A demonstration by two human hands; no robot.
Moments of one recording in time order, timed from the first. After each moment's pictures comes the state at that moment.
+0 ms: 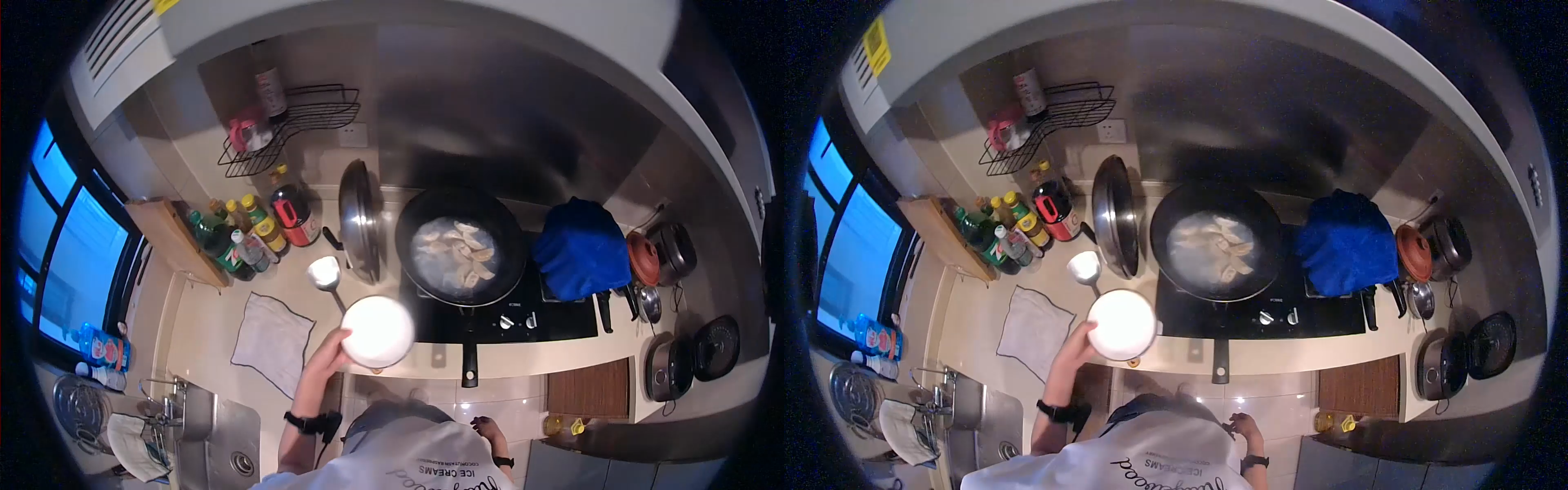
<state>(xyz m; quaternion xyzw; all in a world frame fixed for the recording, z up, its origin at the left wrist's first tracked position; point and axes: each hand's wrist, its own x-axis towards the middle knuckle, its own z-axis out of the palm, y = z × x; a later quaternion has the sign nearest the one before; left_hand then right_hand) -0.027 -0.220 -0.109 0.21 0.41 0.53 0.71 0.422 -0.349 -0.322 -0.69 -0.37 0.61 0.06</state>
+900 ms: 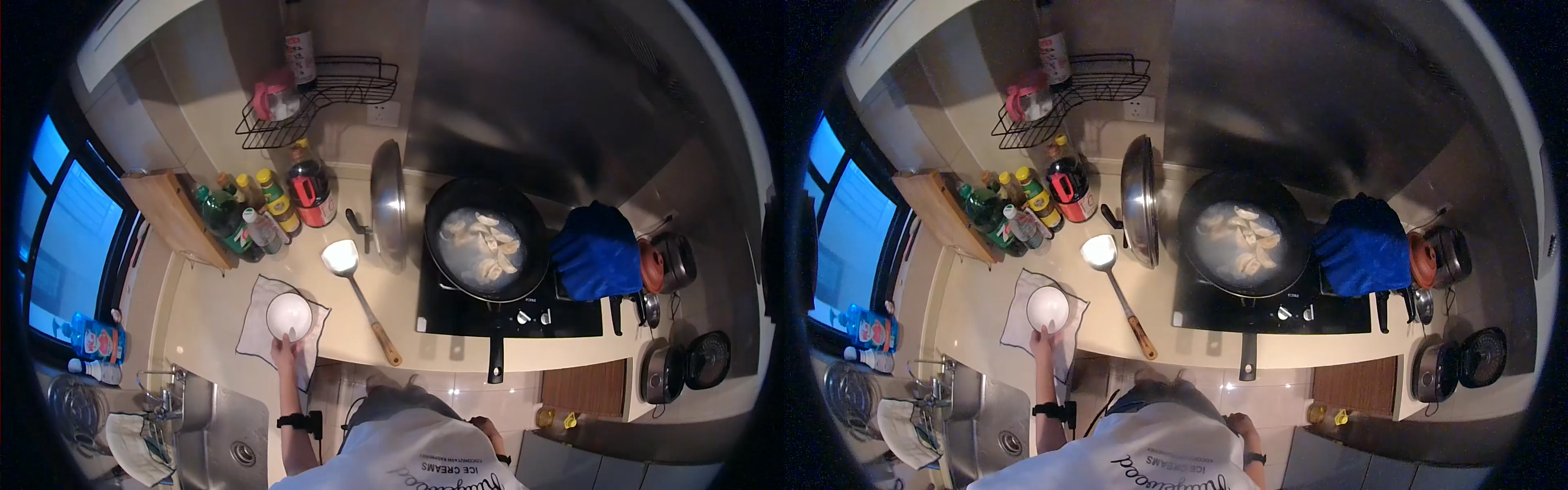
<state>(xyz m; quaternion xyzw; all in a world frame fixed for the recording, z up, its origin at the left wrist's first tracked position) -0.186 -0.290 -0.258 0.07 0.68 0.64 0.34 0.417 -0.379 -0.386 -0.55 -0.71 0.42 -0.16</state>
